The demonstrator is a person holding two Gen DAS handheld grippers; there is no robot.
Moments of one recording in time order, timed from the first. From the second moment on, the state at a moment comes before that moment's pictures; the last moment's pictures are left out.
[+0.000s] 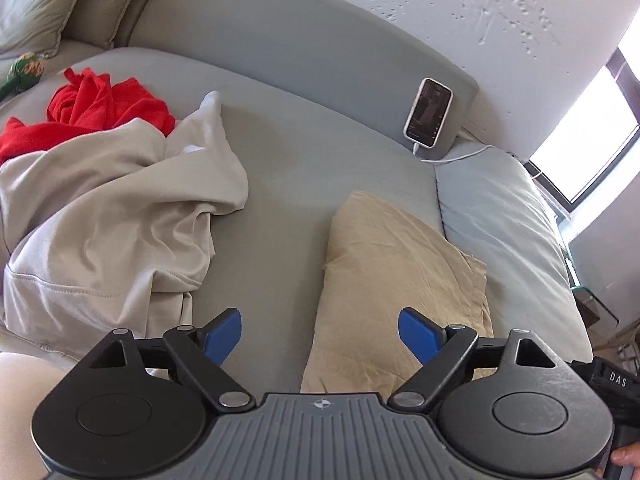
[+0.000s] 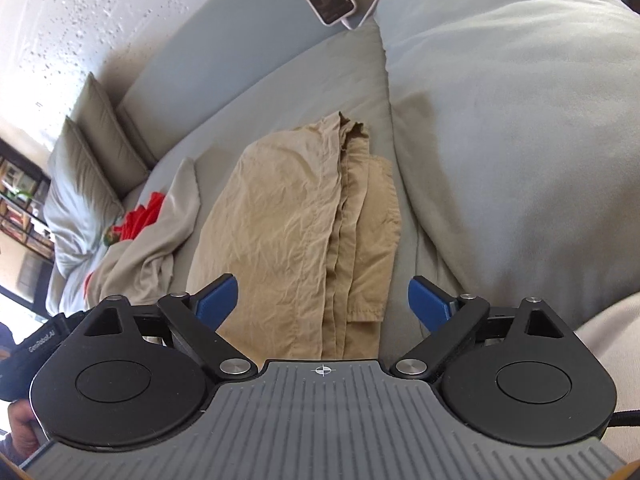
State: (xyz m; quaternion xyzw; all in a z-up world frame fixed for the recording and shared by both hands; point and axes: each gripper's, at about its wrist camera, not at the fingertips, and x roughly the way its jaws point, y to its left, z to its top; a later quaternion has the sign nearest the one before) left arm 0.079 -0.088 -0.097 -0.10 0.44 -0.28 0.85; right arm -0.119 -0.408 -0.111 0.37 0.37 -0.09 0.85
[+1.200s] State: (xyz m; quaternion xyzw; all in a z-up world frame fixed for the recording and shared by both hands) left arm 0.024 -0.198 -0.081 0.05 0.33 -0.44 0.83; right arm -0.090 -0.394 -0.106 0.25 0.29 -0.12 0.92
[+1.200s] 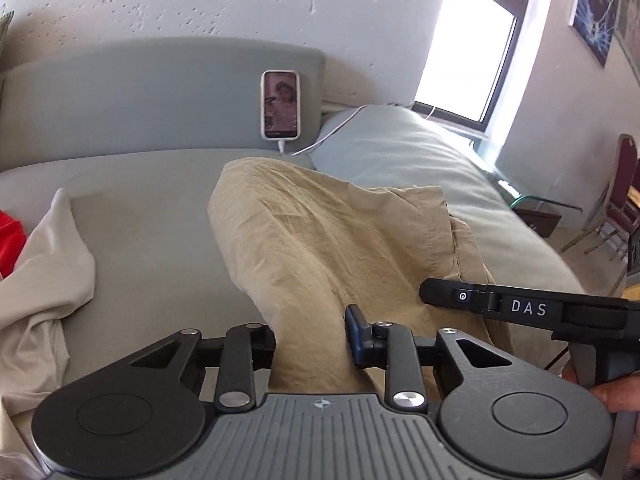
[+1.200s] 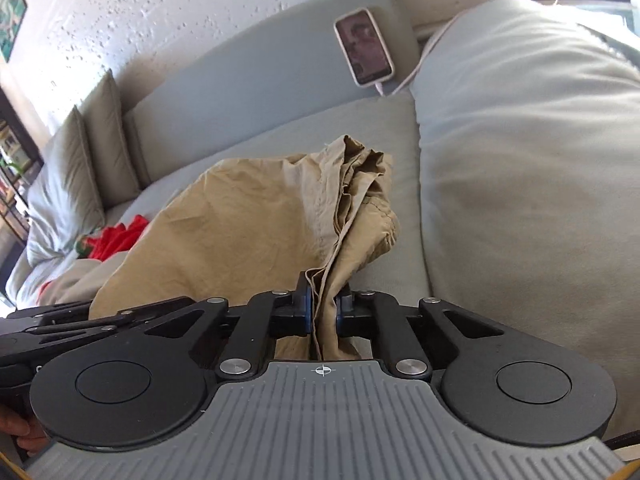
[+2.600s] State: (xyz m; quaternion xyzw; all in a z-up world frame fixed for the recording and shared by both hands) left arm -0.027 -0.349 -0.066 0.02 0.38 -0.50 0.78; right arm -0.279 -0.593 -0.053 0.37 0.16 -0.27 0.87
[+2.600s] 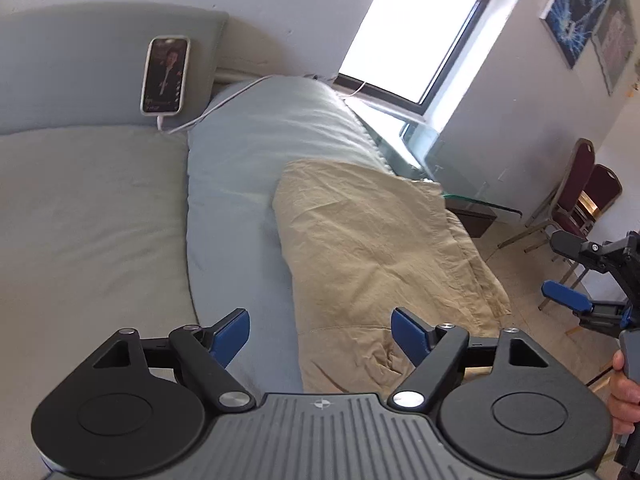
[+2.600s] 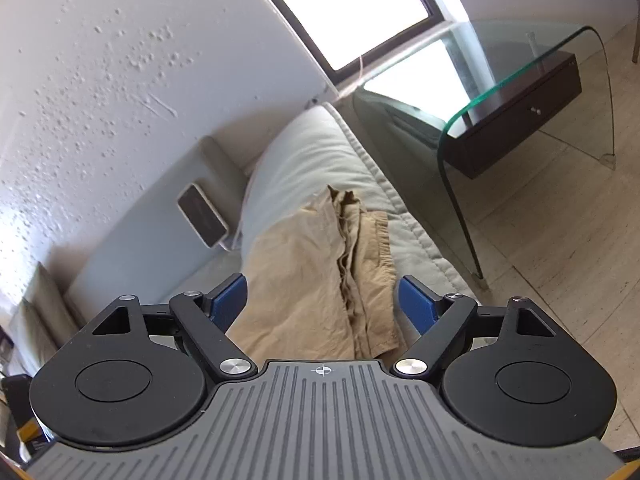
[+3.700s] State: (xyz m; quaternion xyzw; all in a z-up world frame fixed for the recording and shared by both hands) left arm 0.005 -0.501 -0.093 0.04 0.35 -0.50 0.80; right arm -0.124 -0.638 -0.062 0.20 0.26 -0.28 0.90
